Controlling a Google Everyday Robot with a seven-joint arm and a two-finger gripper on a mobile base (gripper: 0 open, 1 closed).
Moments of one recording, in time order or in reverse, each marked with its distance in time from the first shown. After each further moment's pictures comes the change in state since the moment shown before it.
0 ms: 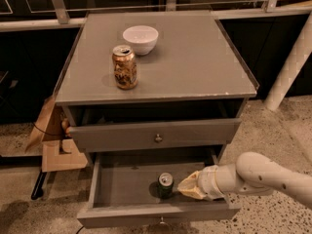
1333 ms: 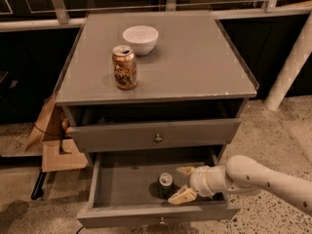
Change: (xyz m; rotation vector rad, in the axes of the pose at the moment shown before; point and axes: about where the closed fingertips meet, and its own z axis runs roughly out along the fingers) arm 0.009 -0.022 0.048 0.001 -0.058 0.005
